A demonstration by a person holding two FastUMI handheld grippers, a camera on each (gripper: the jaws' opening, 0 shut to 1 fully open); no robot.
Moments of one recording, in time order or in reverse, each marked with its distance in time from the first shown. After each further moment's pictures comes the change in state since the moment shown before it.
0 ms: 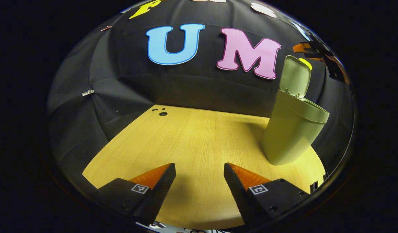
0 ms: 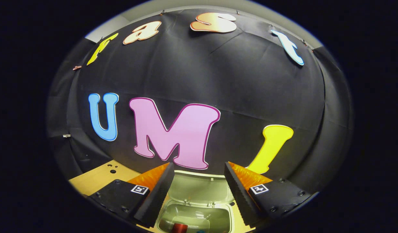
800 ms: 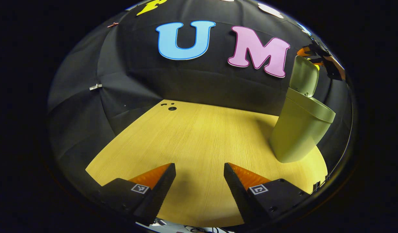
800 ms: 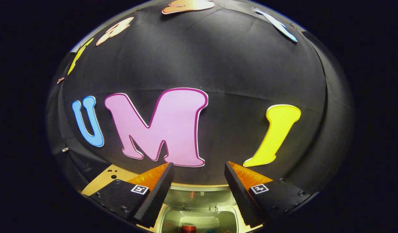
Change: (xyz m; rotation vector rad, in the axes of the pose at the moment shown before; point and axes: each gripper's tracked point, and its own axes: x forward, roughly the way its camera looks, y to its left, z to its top) left arm -0.004 0.024 -0.011 -0.021 0.024 0.049; right arm 0.056 -0.031 -0.031 0.116 0.131 -0.039
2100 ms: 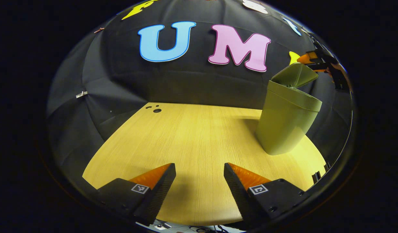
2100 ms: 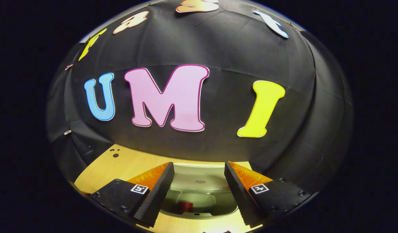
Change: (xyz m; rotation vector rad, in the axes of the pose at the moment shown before) left arm -0.006 -0.030 -0.011 0.089 0.004 -0.124; right arm -0.107 0.007 -0.109 -0.028 0.126 0.003
